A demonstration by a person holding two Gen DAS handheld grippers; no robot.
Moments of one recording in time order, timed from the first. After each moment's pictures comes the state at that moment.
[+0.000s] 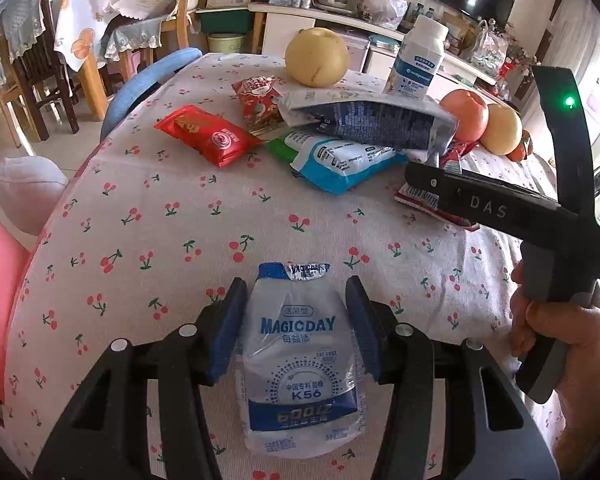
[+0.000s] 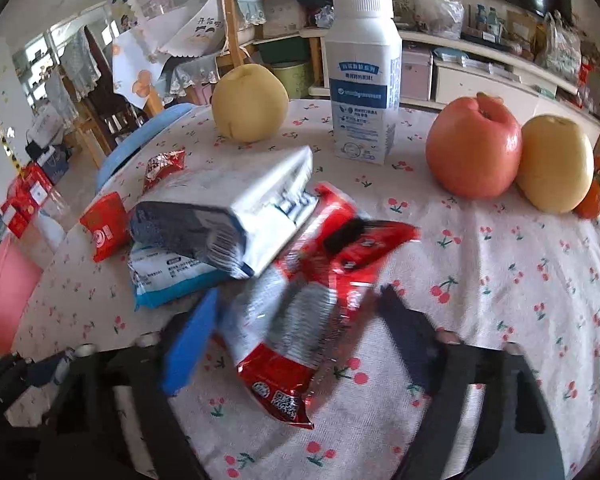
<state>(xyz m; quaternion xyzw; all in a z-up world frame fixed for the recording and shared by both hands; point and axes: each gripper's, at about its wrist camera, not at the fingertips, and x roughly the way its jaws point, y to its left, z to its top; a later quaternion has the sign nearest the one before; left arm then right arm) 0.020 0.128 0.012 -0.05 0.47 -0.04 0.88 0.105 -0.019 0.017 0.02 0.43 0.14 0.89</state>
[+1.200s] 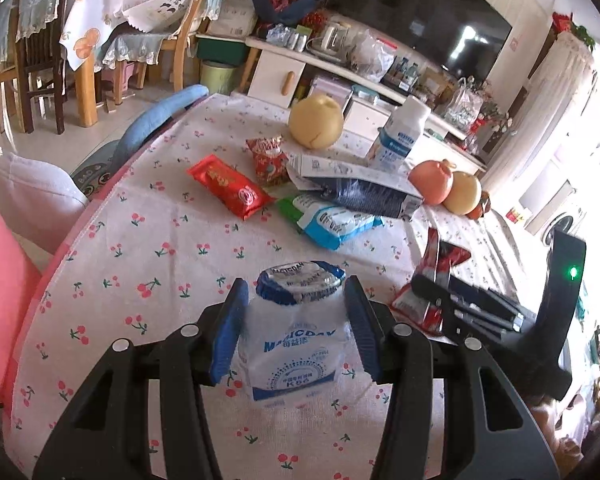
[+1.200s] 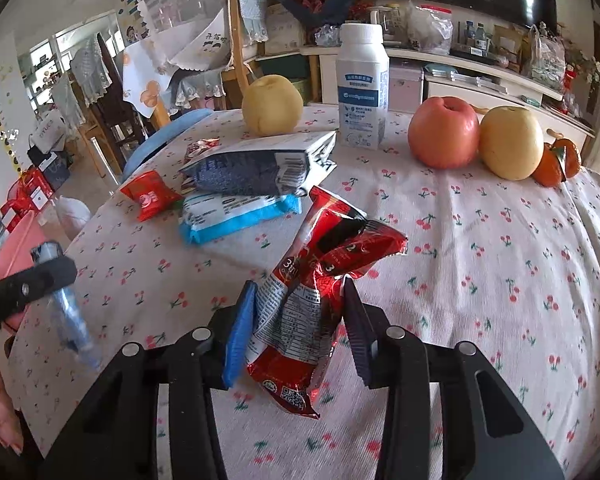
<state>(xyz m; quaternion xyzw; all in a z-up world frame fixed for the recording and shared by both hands) 0.001 0.179 0.051 -0.13 0.40 -0.09 0.90 0.020 -0.014 0.031 0.03 0.40 0.13 0.91</state>
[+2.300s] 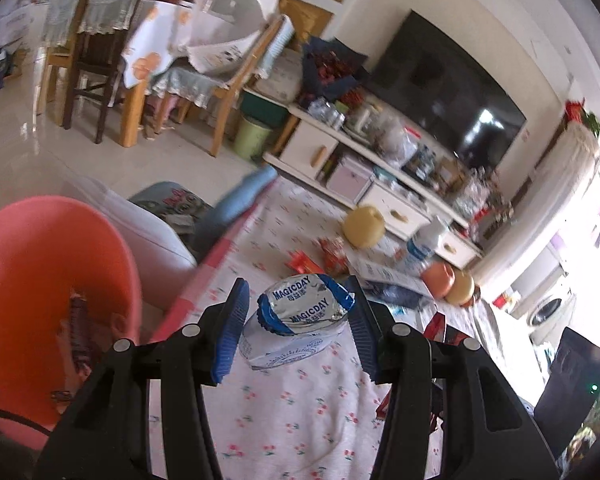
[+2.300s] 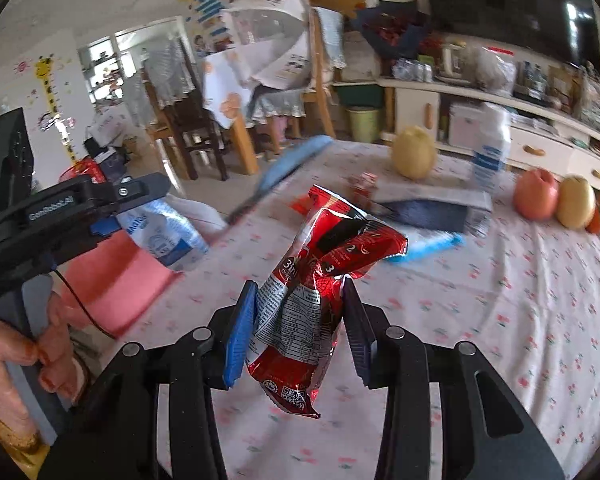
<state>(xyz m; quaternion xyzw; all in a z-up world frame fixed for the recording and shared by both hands) -0.046 0.312 0.107 -0.23 0.29 -0.04 0.93 -0.050 0.120 0.107 0.01 0.35 0.25 0.90</state>
